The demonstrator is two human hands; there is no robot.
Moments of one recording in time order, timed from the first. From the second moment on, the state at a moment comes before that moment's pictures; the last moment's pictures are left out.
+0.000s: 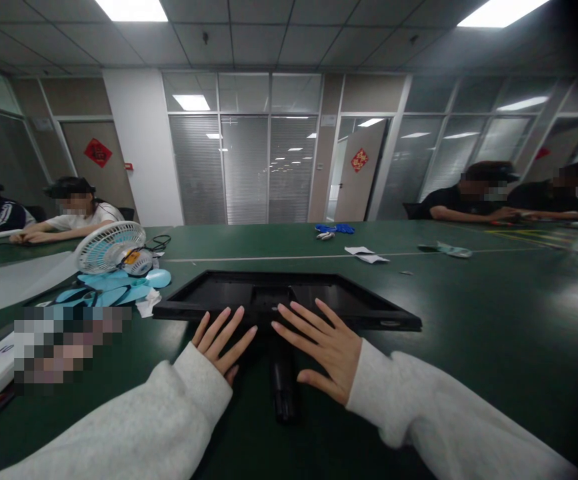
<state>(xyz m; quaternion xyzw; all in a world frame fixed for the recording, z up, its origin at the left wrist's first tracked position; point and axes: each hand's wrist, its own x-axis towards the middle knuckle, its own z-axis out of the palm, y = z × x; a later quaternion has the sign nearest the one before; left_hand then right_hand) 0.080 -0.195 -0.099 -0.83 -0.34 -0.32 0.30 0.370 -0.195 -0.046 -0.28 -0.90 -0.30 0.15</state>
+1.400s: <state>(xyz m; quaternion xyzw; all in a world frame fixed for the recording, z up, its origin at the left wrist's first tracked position) 0.081 -0.204 -0.097 -0.84 -0.36 -0.28 0.30 0.369 -0.202 -0.040 -0.29 -0.92 -0.22 0.15</state>
